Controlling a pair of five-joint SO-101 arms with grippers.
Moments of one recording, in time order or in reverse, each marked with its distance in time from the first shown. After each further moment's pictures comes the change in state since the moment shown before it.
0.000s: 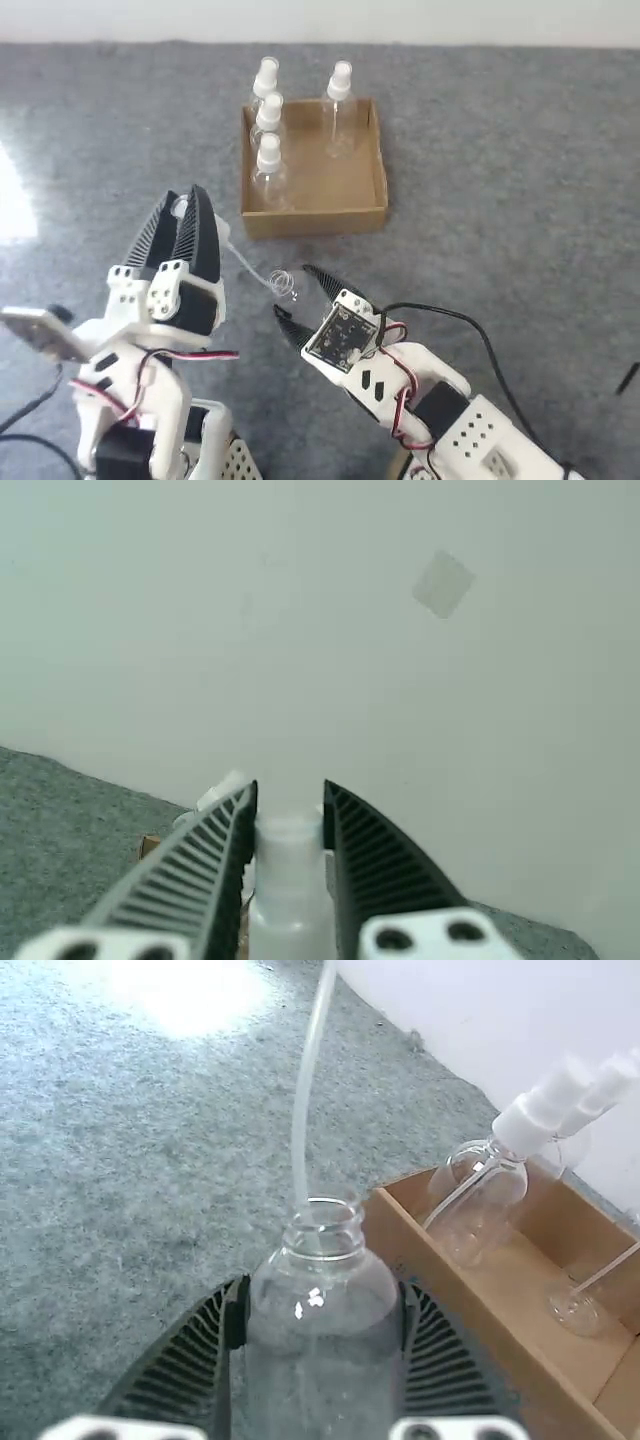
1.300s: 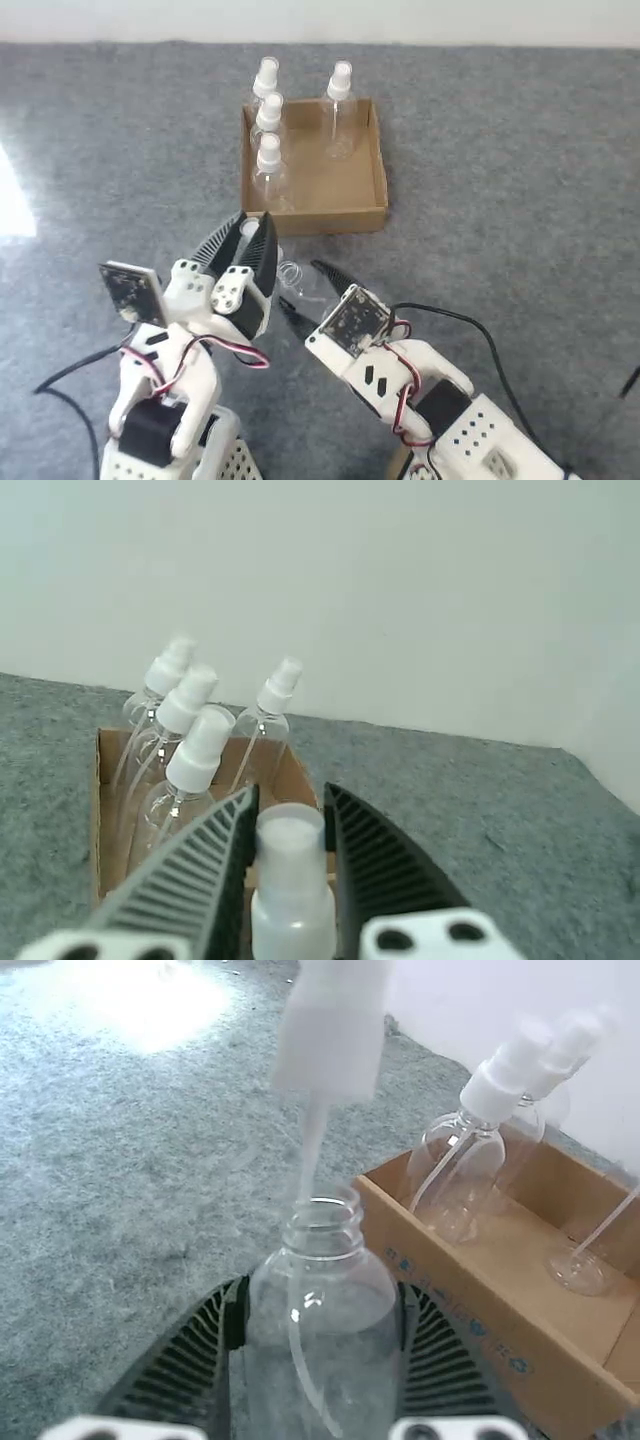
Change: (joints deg) left arm 11.8 0.0 10.9 1.7 -8.0; right arm 2.5 0.0 0.0 0.0 -7.3
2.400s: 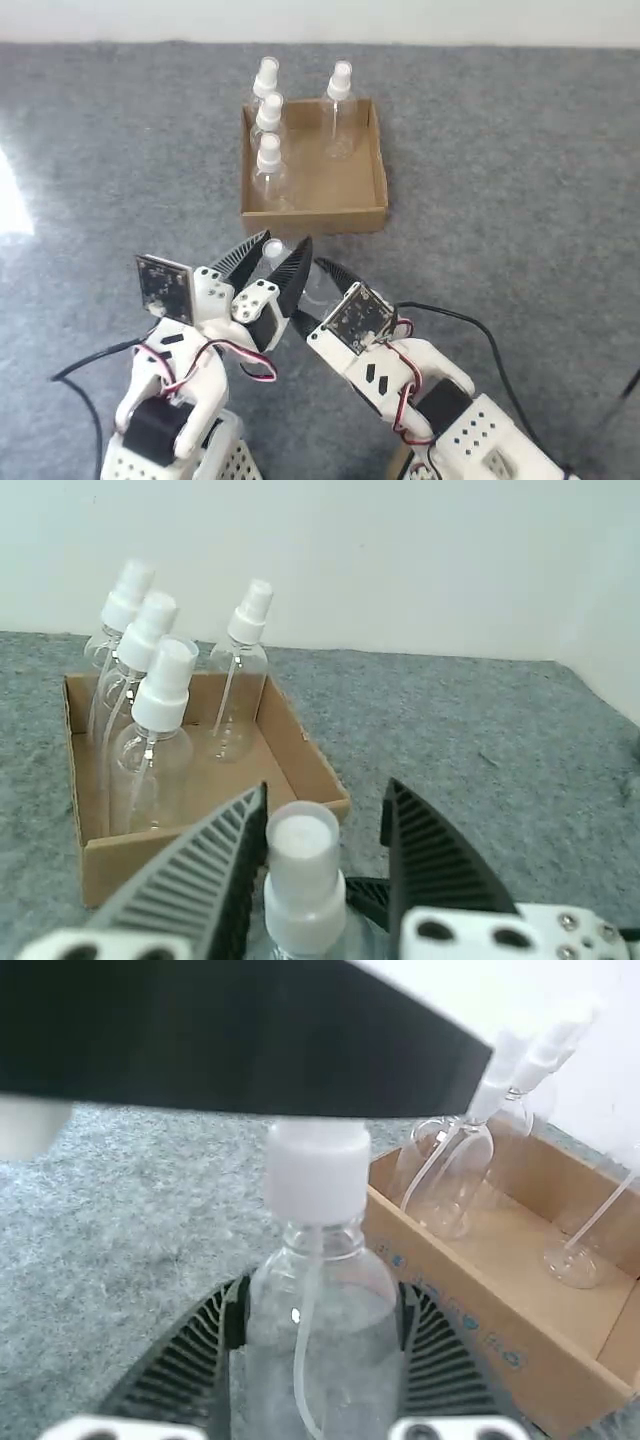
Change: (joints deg) left arm 4.8 0.0 1.2 5.5 -3.6; right arm 0.6 0.0 0.0 0.0 -0.4
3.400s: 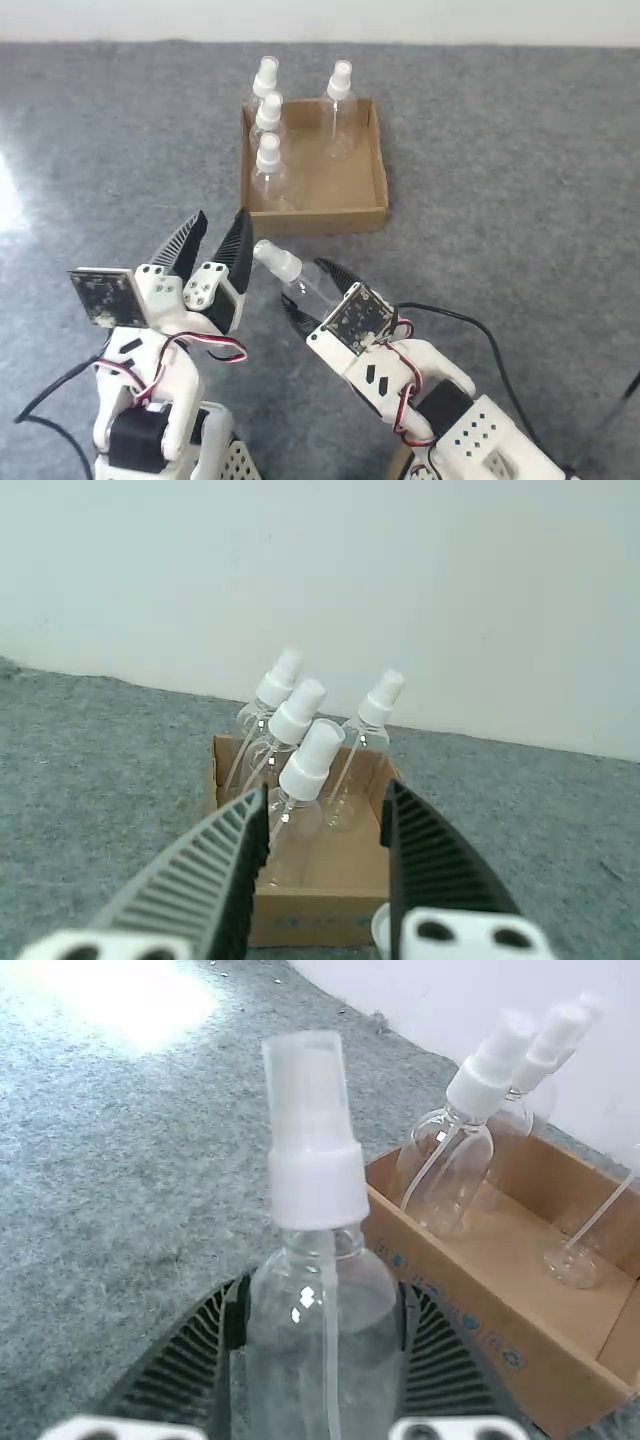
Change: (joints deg) left arm -15.6 0.0 -4.5 0.0 -1.0; right arm 0.0 0.0 0.0 0.0 -0.1
